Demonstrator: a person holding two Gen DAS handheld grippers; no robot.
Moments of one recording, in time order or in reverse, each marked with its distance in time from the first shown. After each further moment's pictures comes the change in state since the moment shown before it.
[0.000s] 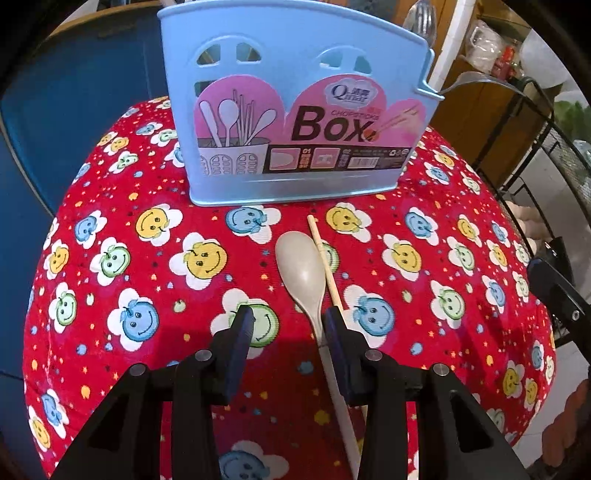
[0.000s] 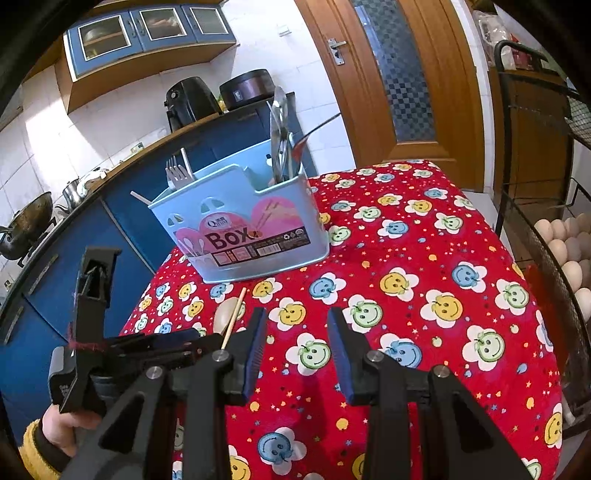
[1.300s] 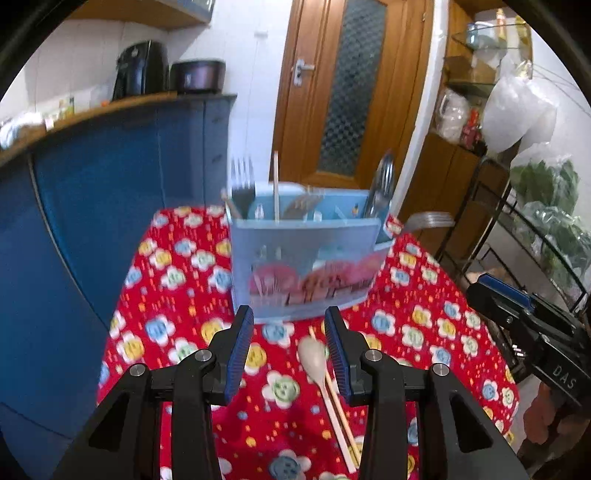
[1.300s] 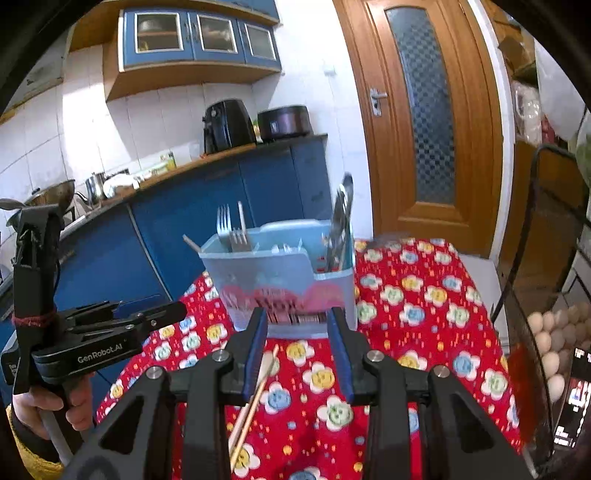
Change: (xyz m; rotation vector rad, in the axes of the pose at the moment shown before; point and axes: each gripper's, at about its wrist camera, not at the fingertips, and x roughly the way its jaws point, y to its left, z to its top) left arm -0.119 0.023 0.021 0.031 -0.312 -0.043; right arm -0.031 0.058 0.045 -0.176 -0.121 -0.009
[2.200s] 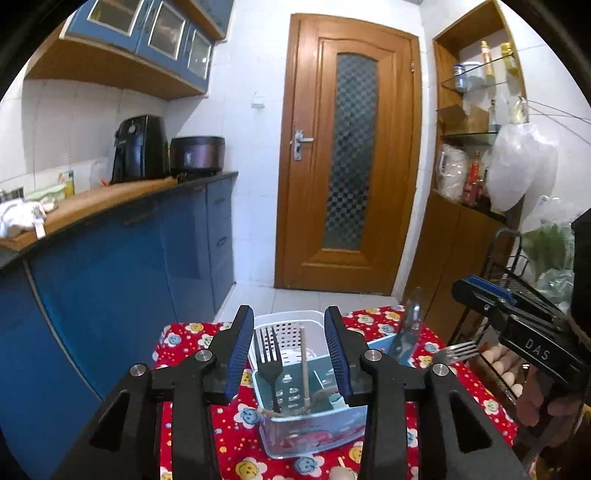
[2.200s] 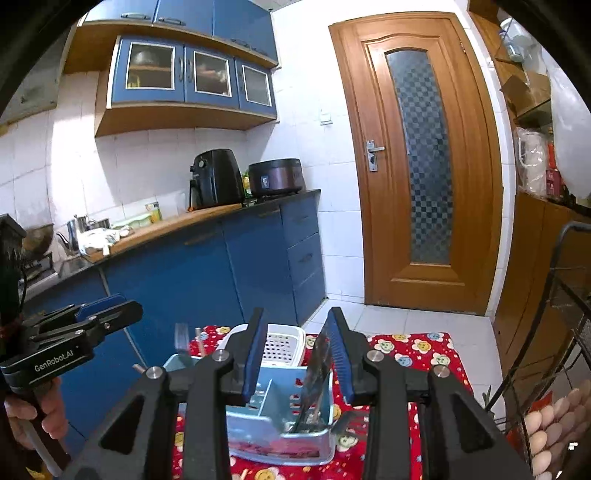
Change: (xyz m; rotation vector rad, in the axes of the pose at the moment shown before) left arm -0.010 0.010 0.114 0.079 -0.306 0.024; right arm 0.042 -0.017 0.110 -0.040 -0.218 -0.028
